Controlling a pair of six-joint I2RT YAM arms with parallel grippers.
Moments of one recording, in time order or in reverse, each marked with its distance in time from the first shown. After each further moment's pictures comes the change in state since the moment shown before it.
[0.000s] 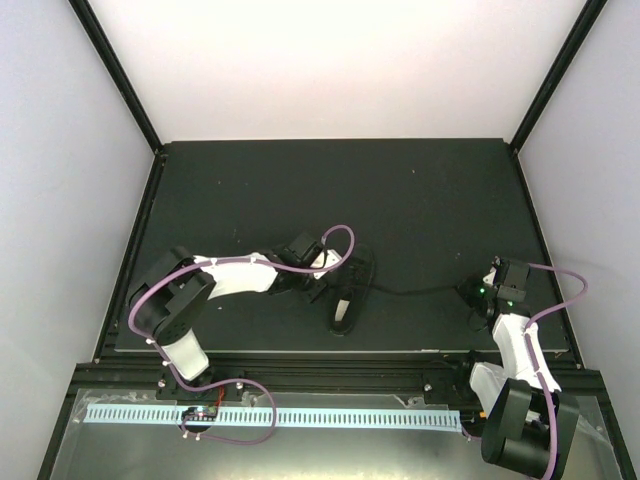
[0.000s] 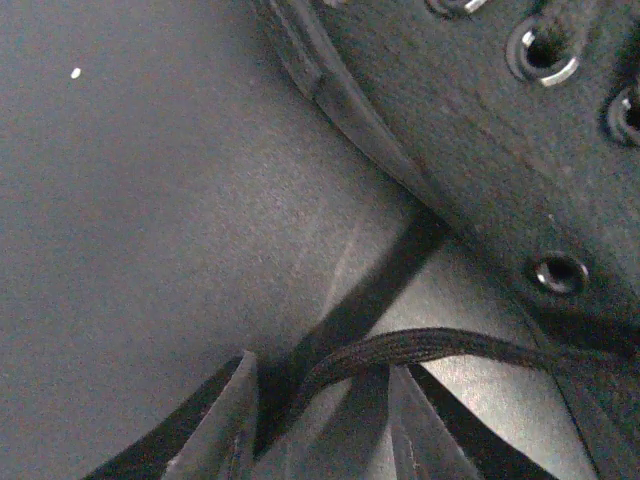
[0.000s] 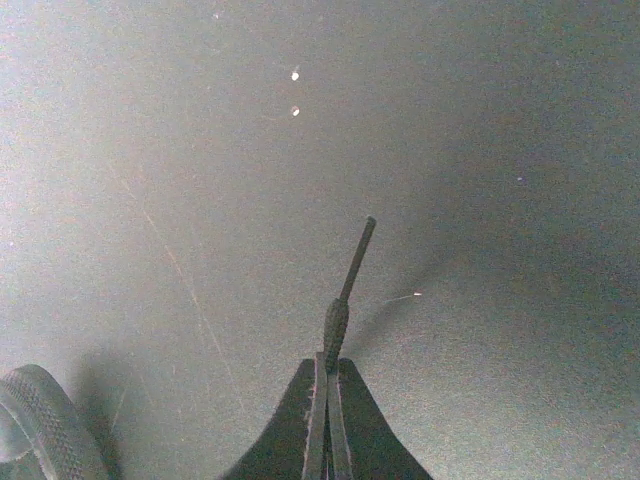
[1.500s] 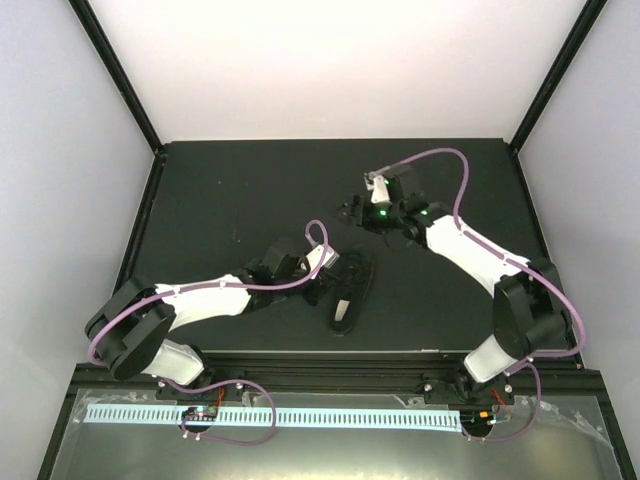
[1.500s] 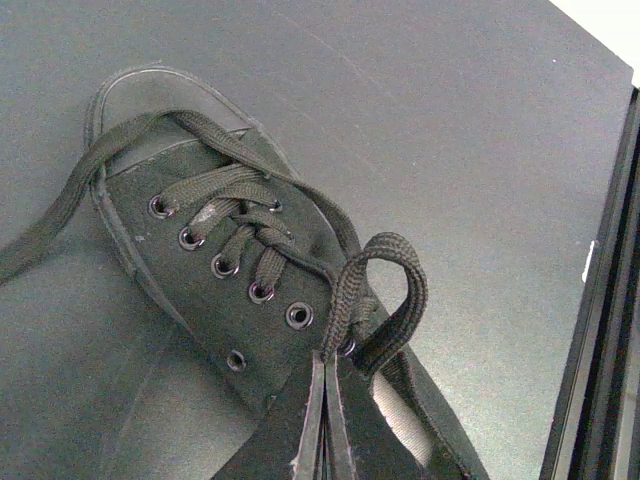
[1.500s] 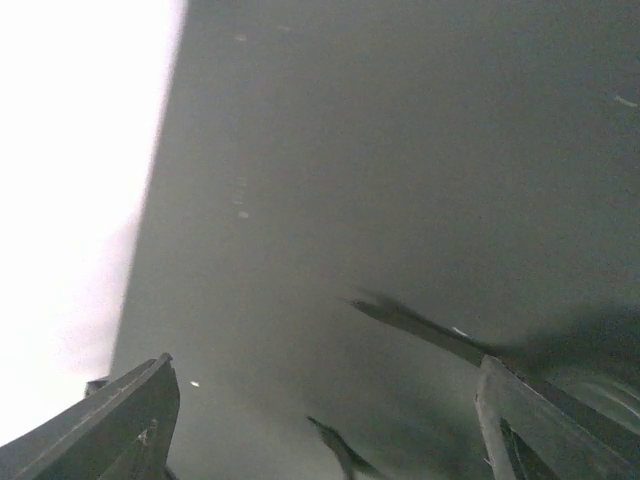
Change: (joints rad) left arm -0.013 -0.259 -0.229 0.417 0.250 -0.221; right arm 0.793 0.701 0.867 0.058 -0.111 0.016
